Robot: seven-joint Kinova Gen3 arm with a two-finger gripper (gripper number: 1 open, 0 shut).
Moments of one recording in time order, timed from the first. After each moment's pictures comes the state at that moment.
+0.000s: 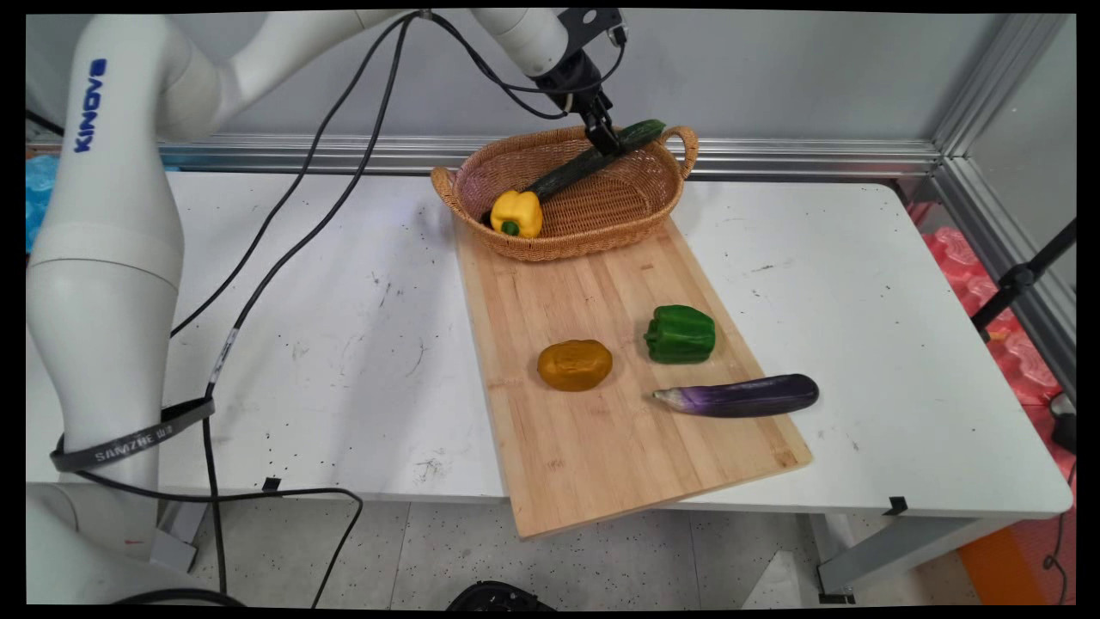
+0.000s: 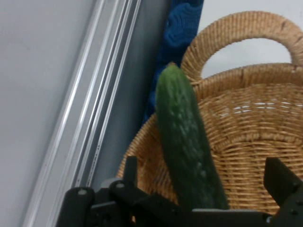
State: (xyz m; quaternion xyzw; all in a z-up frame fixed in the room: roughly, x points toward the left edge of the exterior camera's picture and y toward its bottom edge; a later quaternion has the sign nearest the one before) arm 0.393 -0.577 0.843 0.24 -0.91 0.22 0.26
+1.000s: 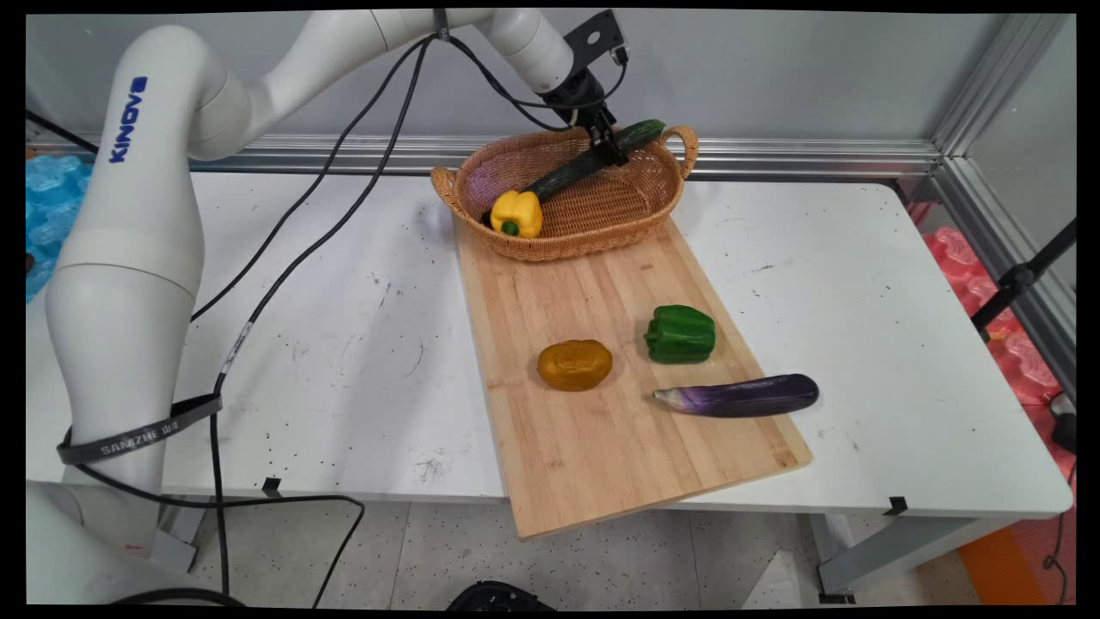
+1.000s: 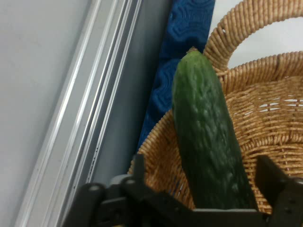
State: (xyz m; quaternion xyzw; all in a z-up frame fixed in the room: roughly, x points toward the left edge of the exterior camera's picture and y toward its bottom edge) arm 0.396 -0.605 0.807 0.24 -0.91 0.21 0.26
